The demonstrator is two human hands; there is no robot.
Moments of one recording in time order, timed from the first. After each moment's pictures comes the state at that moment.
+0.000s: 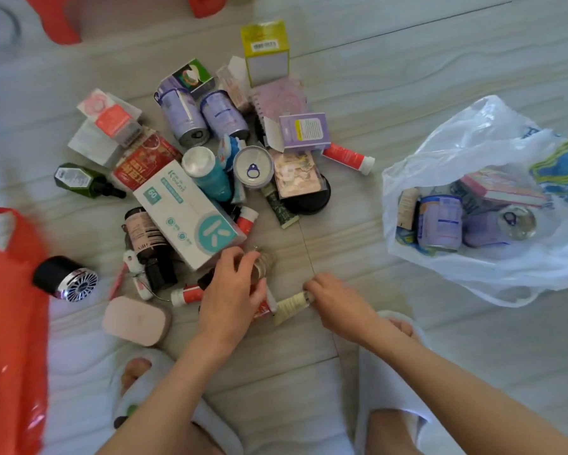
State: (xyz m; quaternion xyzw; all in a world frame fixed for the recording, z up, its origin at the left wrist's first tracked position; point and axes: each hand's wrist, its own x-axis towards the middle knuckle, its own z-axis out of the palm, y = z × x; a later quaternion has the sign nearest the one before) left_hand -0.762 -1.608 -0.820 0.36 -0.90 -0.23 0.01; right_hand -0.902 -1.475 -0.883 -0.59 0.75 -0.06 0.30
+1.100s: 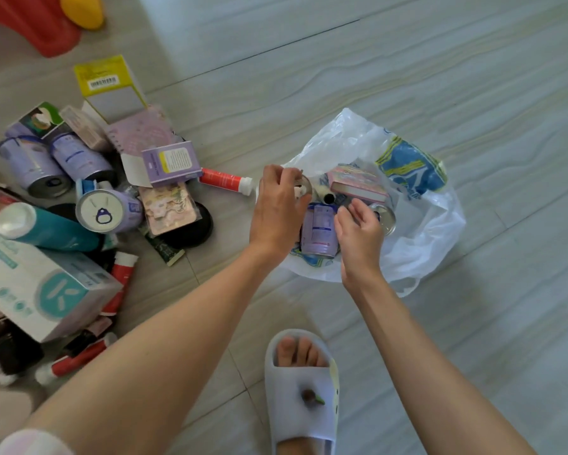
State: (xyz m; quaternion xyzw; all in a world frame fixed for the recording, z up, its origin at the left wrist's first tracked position) left_hand -1.035 -1.533 -0.819 0.28 -0.87 -0.39 0.14; right_hand -1.069 -1.427 -0.816 0.15 0.73 -0.64 0.19
